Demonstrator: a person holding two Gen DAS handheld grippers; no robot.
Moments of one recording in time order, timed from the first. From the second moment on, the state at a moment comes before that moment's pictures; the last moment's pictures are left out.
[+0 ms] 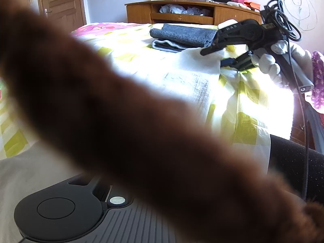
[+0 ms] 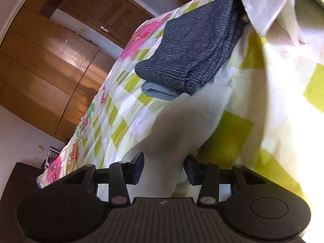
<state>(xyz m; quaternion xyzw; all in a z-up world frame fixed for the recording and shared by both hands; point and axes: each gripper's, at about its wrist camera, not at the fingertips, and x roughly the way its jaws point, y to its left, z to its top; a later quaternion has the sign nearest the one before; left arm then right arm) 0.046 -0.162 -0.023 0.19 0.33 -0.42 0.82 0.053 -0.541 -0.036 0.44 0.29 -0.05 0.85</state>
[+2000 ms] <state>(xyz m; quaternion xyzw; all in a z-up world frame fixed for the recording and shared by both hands) -0.010 0.083 0.016 0.17 0.37 -0.10 0.91 0.035 -0.065 -0.009 -0.18 0.30 0.35 0.87</state>
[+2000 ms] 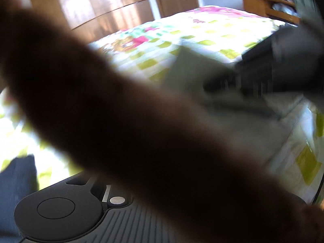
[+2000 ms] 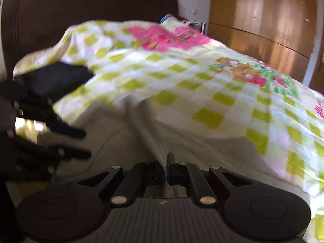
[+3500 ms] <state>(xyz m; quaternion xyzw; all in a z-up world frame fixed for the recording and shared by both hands) -0.036 0.133 0.002 0.09 0.36 -0.12 0.92 -0.008 -0.002 -0.003 -0.29 0.27 0.42 0.82</state>
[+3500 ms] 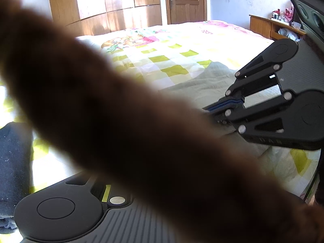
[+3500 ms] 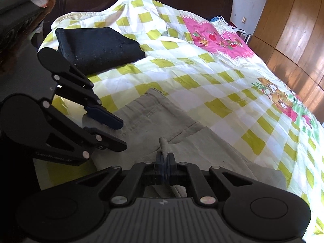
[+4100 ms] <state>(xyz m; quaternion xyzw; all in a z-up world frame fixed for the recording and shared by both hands) -0.037 0.133 0.001 0.09 0.36 -0.12 0.92 -0.018 0.005 -0.037 -0.37 0.25 0.42 0.79</state>
